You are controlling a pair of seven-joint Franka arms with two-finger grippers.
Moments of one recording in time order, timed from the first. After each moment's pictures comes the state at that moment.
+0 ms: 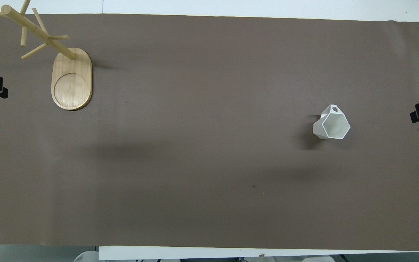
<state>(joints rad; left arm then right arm) -0.09 0.07 0.04 -1.49 0.02 1.47 -0.03 0.02 -0.01 -0.10 -1.50 -0.04 1.35 -0.22</state>
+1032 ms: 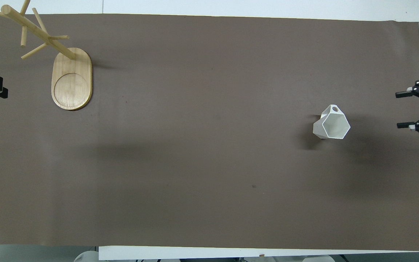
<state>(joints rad) -0.09 0.07 0.04 -1.49 0.02 1.47 -0.03 -0.45 0.35 -0.12 -1.77 0.80 1.49 -2.07</state>
